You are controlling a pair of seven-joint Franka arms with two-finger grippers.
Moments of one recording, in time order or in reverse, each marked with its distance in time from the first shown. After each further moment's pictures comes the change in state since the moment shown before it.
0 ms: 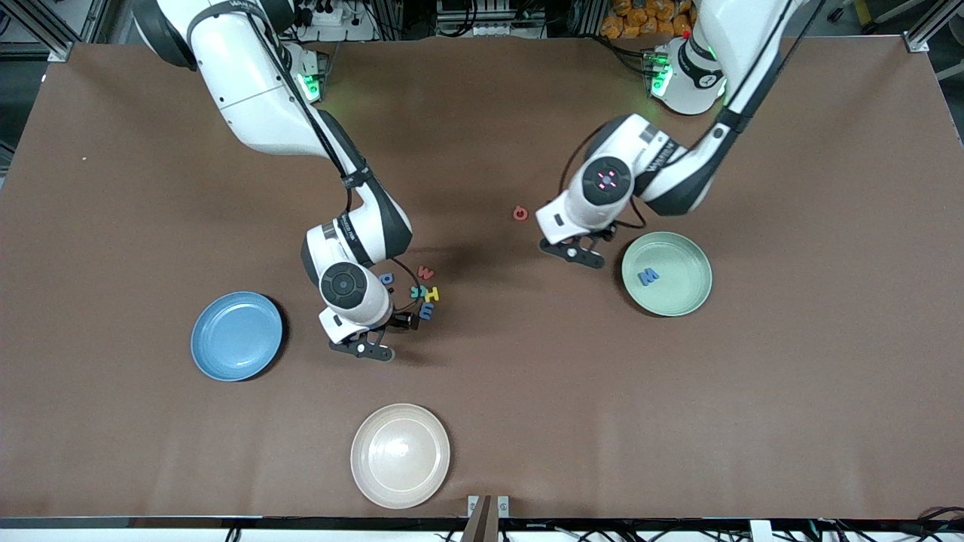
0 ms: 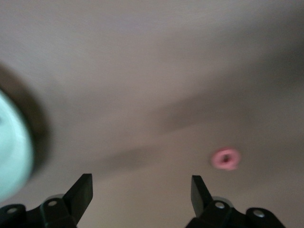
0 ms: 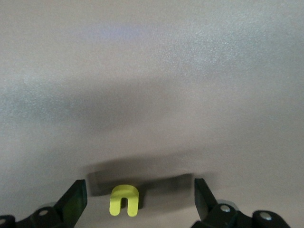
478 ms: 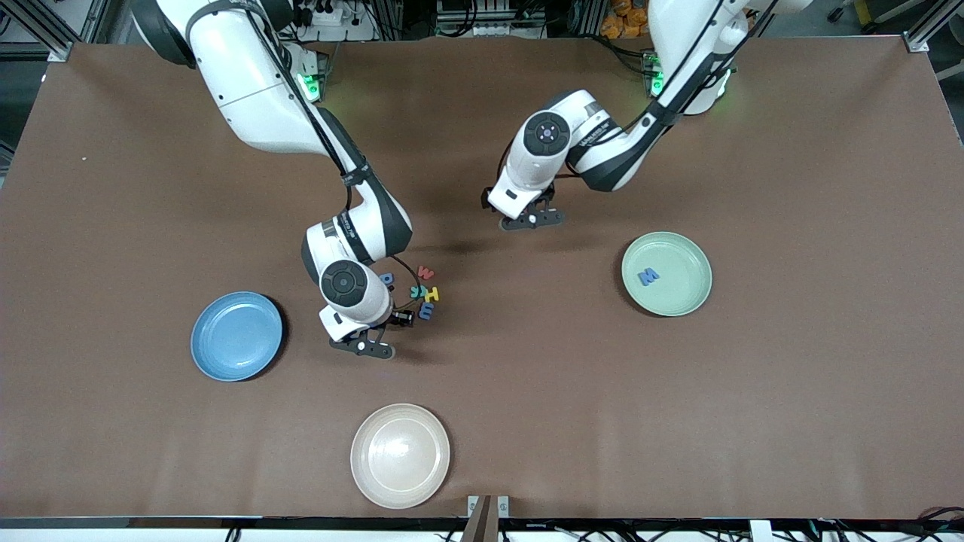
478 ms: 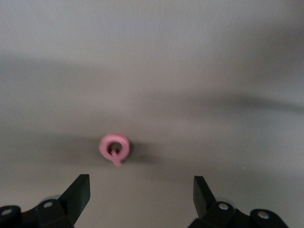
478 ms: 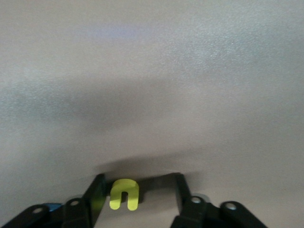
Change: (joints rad) left arm -0.156 0.065 -0.034 -0.115 0.002 0.344 -0.600; right arm 0.003 -0.007 0.004 -0.008 0.005 0.004 0.000
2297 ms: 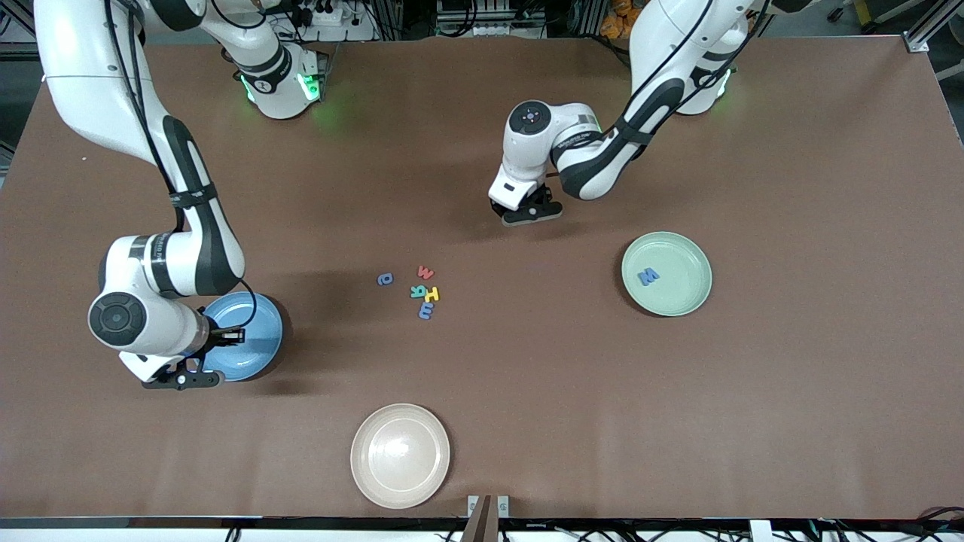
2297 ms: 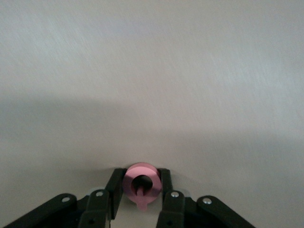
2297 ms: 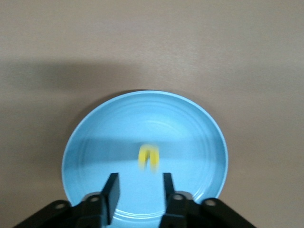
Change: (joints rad) left arm 0.027 0.084 0.021 -0.021 0.522 0.049 -0.384; right arm -0.405 -0.146 -0.015 -0.026 -0.183 -0.160 -0.569
